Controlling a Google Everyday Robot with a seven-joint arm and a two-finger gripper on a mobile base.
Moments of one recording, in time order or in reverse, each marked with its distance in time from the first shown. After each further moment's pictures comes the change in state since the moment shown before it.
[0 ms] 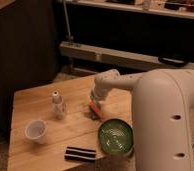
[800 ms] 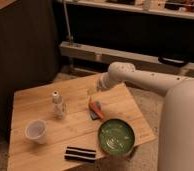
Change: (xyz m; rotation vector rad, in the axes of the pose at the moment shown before) arm -0.051 -0.008 -0.096 -0.195 -0.240 -0.039
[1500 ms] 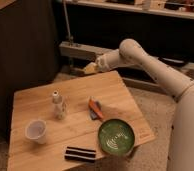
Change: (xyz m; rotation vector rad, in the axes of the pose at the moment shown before) arm -0.091 0.075 -0.066 -0.363 -0.145 -0.065
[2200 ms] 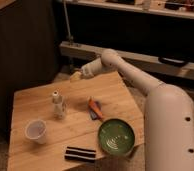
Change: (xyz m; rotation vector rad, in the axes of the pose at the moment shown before) arm 0.037 -0.010 0.131 -0.118 0.074 -0.092
